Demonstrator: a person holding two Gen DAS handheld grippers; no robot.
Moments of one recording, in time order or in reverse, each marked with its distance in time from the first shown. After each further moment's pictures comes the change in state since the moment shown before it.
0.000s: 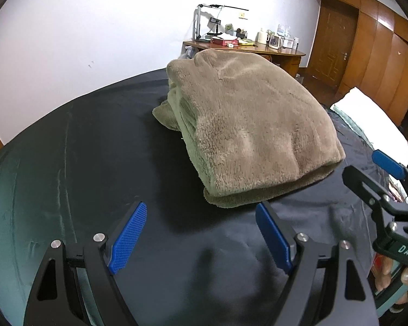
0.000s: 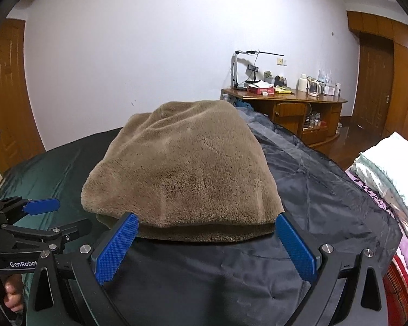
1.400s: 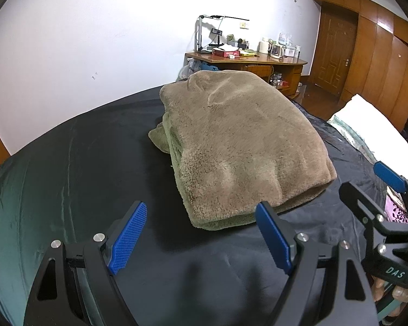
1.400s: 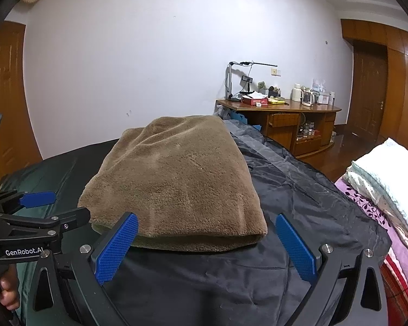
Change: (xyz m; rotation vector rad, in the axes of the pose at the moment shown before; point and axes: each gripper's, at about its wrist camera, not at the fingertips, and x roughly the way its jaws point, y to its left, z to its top) left arm -0.013 -0.022 0.011 0.003 -0.056 0.024; right arm -0.014 -0.016 0.006 -0.003 -0.054 -0.023
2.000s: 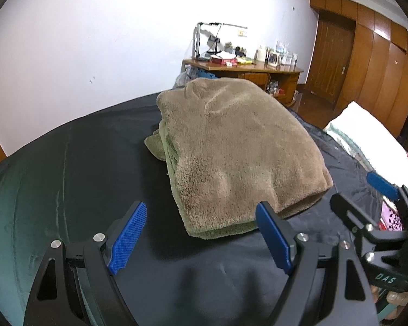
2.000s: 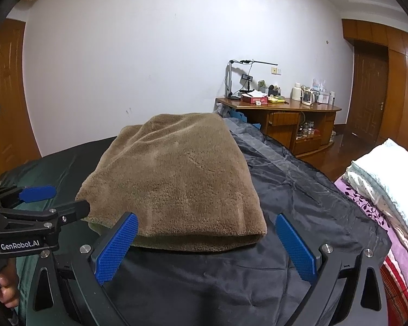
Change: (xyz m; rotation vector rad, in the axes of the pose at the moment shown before) left arm 0.000 0.003 -0.001 -0.022 -0.054 -0.028; right arm 0.005 0.001 -0.003 -0.007 0.019 -0.006
